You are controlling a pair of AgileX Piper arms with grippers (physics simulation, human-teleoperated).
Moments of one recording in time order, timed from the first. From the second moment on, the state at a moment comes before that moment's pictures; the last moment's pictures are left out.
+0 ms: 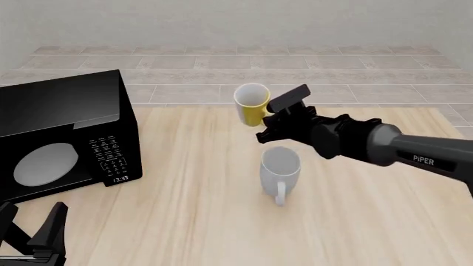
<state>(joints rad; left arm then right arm) 0.00 0.01 0.00 0.00 0.00 0.44 1.77 -1.13 -0.05 -0.16</state>
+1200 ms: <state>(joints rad) 0.00 0.01 0.00 0.00 0.00 0.27 2.07 -1.30 -0.10 -0.11</state>
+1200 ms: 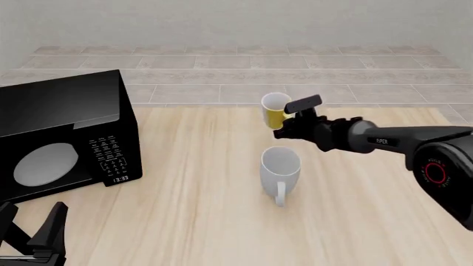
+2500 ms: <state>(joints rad) 0.00 0.01 0.00 0.00 0.00 0.25 2.20 -1.35 -0.11 -0.05</state>
